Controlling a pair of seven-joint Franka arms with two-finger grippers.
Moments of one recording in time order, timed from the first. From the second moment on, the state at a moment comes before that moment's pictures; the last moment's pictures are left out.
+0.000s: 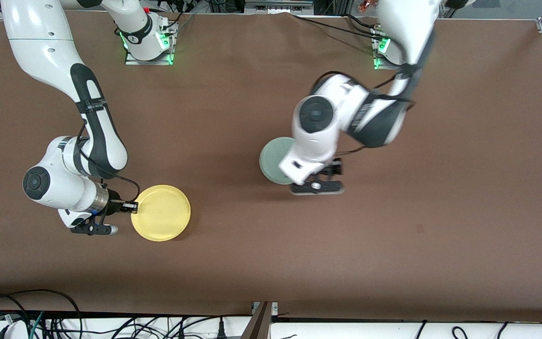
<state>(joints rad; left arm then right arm) -0.50 0.61 -0.05 -1.22 0.12 1.81 -0.58 0.16 0.69 -0.08 -1.56 0.29 2.24 -0.01</state>
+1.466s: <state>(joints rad) -0.07 0.01 0.02 -1.62 0.04 1.62 -0.10 0.48 0.52 0.32 -2.01 0.30 2.75 0.70</state>
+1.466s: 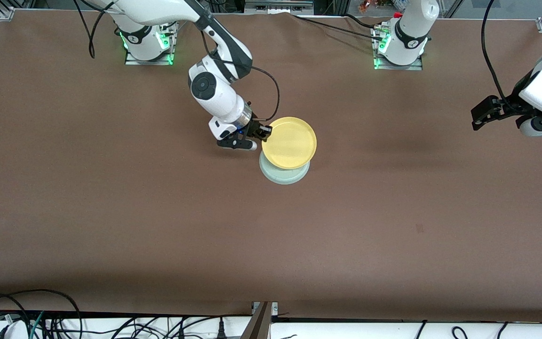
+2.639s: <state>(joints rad) -0.08 0.01 0.06 -1.63 0.01 1.63 -0.01 0.57 0.55 0.19 -1.97 0.30 2.79 0.73</state>
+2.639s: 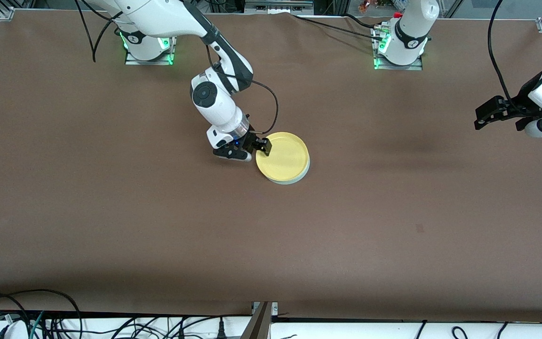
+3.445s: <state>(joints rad) -0.09 0.01 0.04 -1.63 0.01 1.64 -0.01 0.57 0.23 -0.25 -1.64 0.21 2.01 0.57</state>
